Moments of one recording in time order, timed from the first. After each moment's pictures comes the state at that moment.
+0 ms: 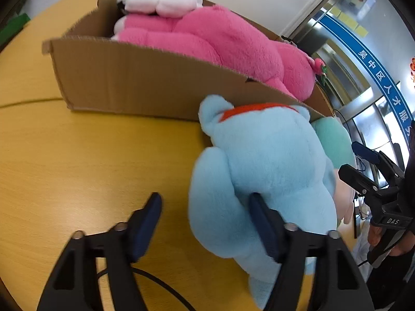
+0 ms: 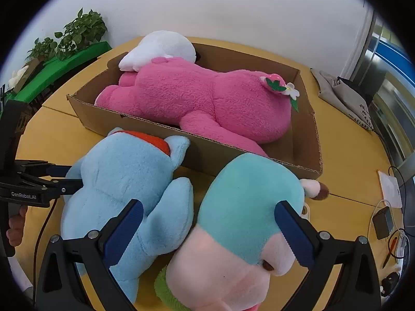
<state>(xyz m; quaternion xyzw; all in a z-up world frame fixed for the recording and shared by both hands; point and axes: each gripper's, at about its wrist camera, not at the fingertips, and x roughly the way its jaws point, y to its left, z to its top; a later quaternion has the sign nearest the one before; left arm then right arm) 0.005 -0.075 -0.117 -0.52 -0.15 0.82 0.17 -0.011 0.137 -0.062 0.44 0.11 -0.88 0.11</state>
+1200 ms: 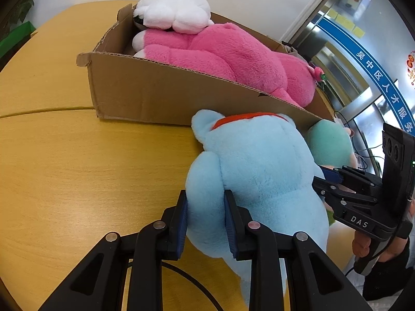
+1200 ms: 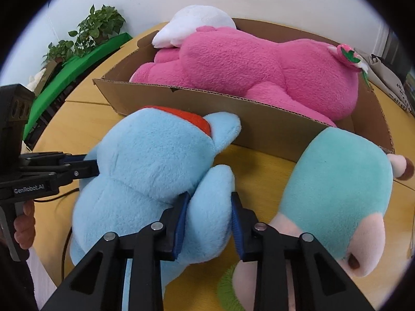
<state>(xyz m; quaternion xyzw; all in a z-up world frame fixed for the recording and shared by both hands) 0.014 -0.107 -0.113 -0.51 -0.14 0.84 0.16 -0.014 0.088 -0.100 0.50 0.04 -0.85 0.18</state>
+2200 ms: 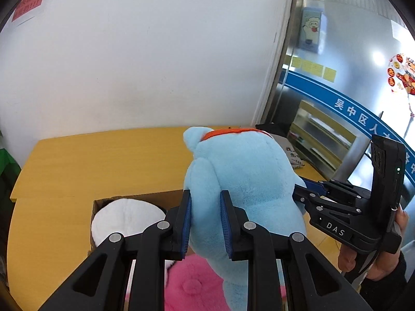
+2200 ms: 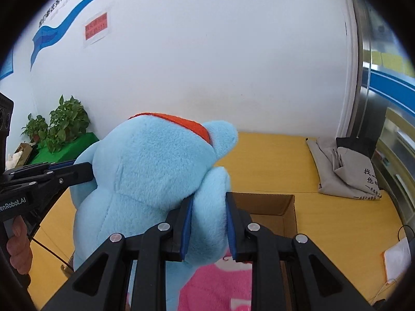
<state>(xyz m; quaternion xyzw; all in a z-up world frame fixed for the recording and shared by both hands) -0.211 -0.022 0.091 -0.32 -0.05 0.93 0.18 -0.224 0.138 0.083 0.31 0.00 -0.95 0.10</state>
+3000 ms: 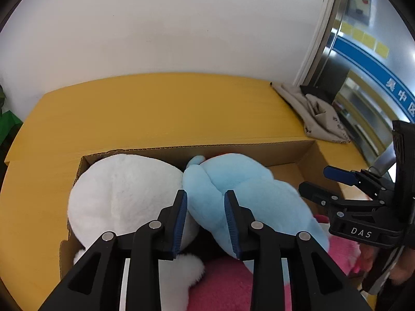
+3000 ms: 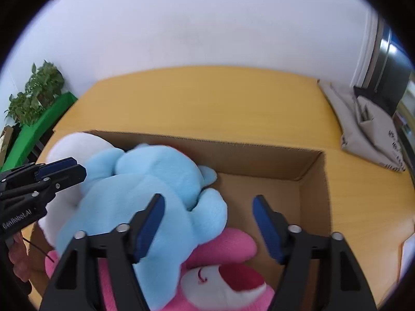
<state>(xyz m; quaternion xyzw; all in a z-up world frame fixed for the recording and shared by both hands) -0.265 -0.032 -0.004 -0.41 -0.05 0.90 0.12 -0.294 0.143 -0.024 0.43 0.00 -0.90 0.09</state>
